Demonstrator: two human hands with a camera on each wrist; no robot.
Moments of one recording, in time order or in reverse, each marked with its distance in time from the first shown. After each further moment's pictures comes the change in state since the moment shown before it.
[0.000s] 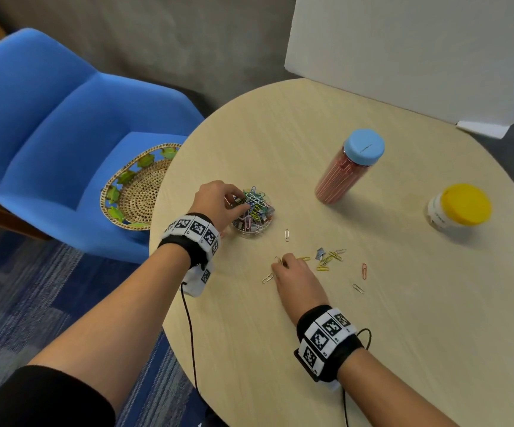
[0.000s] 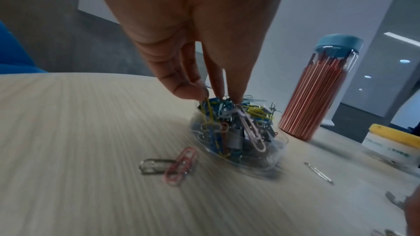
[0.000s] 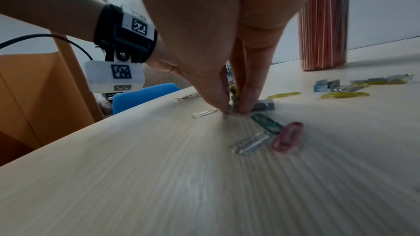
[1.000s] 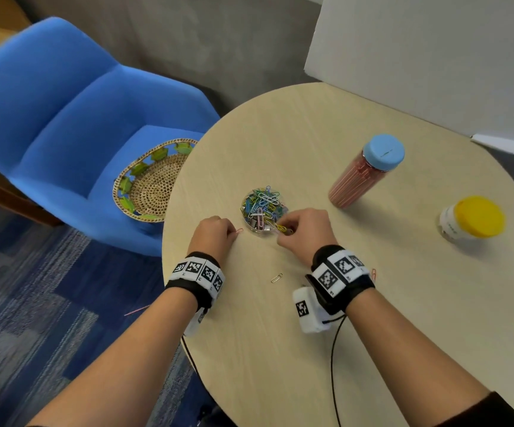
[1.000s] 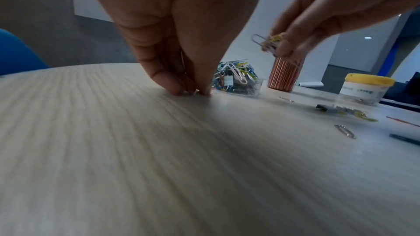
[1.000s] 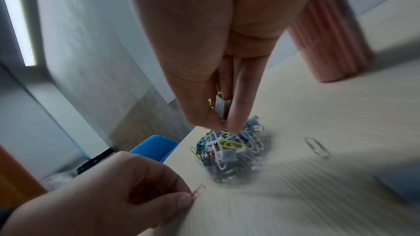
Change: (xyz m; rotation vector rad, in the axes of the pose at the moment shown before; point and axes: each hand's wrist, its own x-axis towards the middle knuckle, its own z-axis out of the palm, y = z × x) left_hand -0.067 -0.024 0.023 0.099 -0.003 -0.194; right_hand 0.064 -0.009 -0.073 0.464 0.094 0.109
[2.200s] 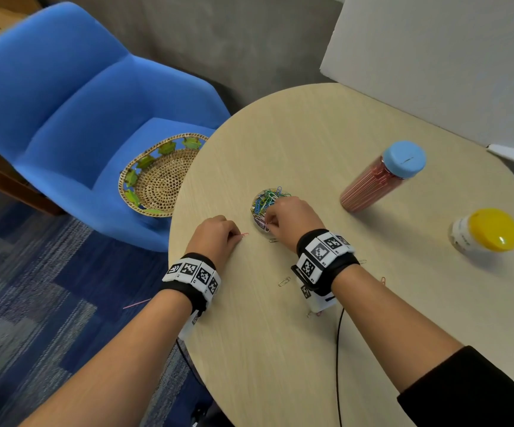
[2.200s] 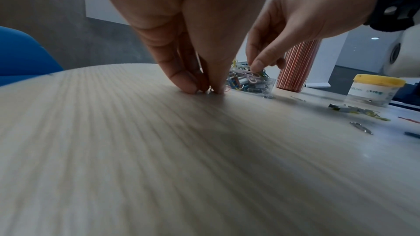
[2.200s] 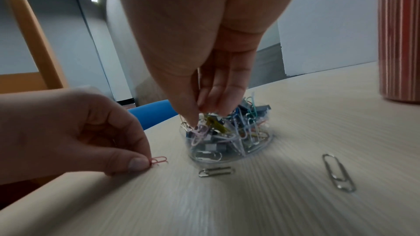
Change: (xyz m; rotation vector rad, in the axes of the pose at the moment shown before) left_hand -0.008 -0.016 -0.011 -0.069 0.008 0.118; right_hand 0.041 -0.027 0.020 -0.477 -0.141 -0.350
